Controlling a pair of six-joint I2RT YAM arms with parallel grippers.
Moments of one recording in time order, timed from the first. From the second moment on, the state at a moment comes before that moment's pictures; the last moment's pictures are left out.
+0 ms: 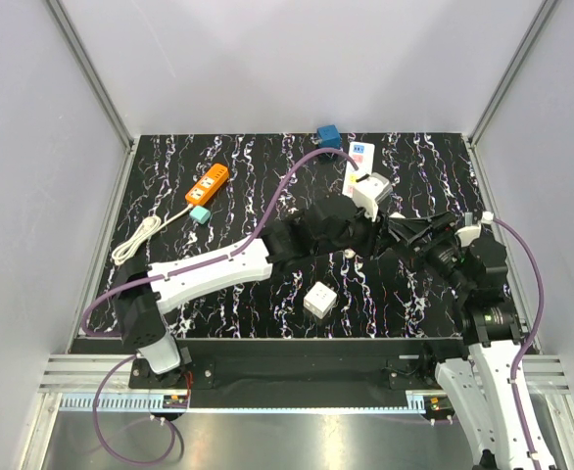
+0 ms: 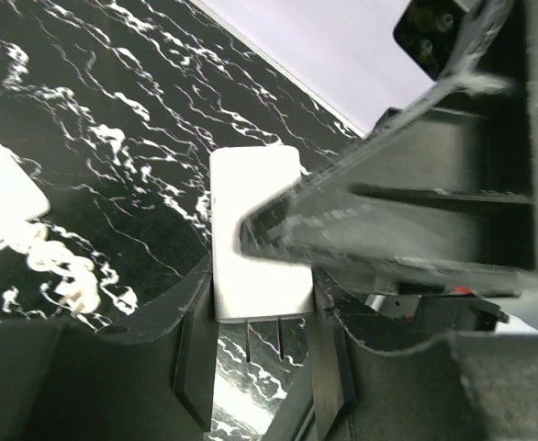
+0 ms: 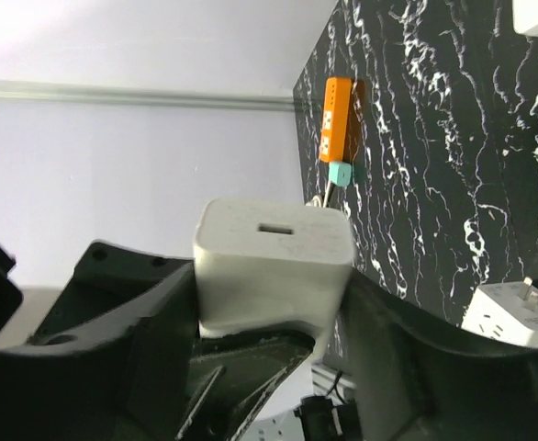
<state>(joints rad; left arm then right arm) -1.13 1.67 1.52 -0.14 -0.03 -0.37 0.08 0.52 0.67 -0.31 -0.40 1.32</state>
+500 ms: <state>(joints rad) -1.03 1.42 1.38 -0.33 0.37 -0.42 0.08 0.43 0.71 -0.40 -0.63 0.94</state>
